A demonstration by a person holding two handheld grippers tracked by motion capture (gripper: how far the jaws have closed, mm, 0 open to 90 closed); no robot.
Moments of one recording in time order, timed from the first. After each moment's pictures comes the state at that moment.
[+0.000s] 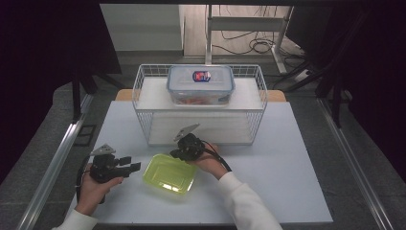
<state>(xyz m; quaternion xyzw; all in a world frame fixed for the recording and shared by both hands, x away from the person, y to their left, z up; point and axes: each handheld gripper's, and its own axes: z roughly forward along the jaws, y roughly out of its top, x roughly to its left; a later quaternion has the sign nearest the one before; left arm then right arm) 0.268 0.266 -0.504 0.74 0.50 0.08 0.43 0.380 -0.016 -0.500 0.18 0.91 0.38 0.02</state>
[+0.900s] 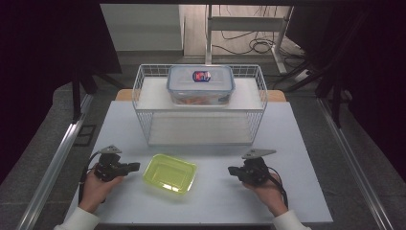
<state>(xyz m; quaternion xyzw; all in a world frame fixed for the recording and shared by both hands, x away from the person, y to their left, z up) 0.281 0.258 -0.520 0.78 0.49 0.04 0.39 0.305 -0.205 -0.494 0.36 0.84 0.39 0.06</state>
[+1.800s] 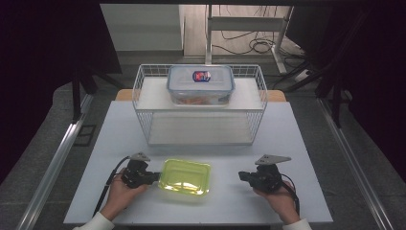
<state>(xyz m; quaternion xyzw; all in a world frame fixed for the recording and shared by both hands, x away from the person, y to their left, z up) 0.276 0.180 -0.524 0.82 0.44 -0.01 0.38 0.288 -0.234 -0.490 0.38 0.83 0.40 0.06</state>
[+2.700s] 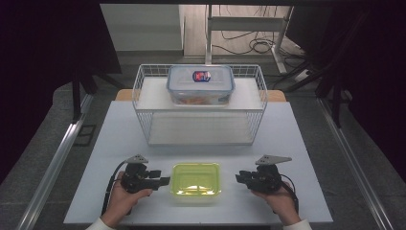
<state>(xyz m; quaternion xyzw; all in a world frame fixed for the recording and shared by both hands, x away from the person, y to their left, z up) 0.259 0.182 -0.511 0.76 0.48 -0.02 0.43 0.286 -0.233 -0.489 0.39 0.82 0.41 0.04</state>
